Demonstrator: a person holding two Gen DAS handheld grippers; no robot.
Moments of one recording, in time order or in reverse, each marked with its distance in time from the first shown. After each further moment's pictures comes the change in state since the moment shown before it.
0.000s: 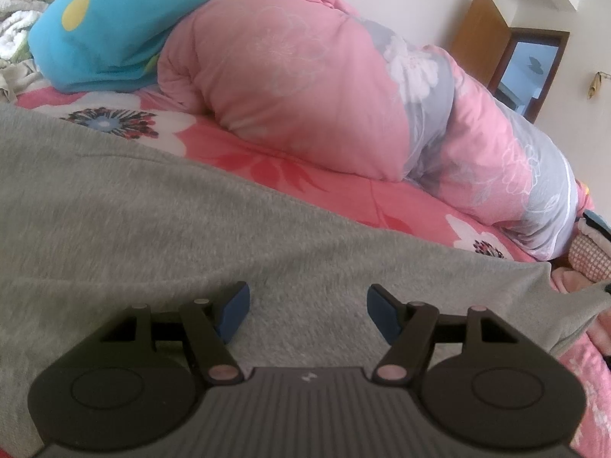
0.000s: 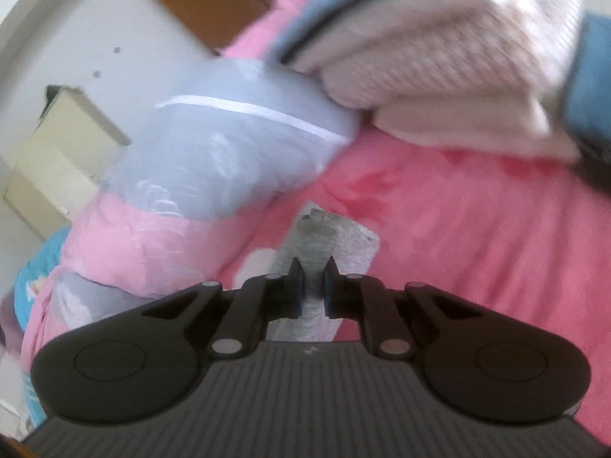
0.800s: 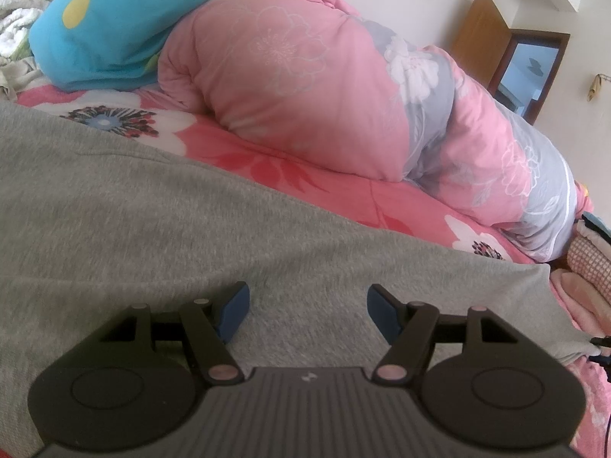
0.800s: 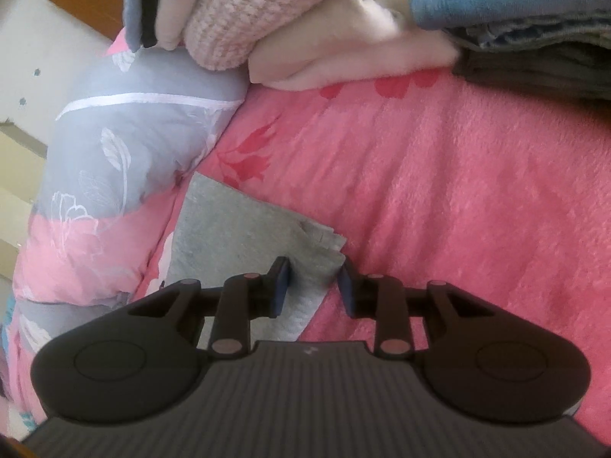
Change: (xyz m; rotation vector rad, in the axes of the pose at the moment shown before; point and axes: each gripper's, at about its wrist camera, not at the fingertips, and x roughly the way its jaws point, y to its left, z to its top) left arm 0.000 0.001 0.000 -0.007 0.001 -0.006; right arm 0.000 -0.079 -0.027 0.218 0.091 -0.166
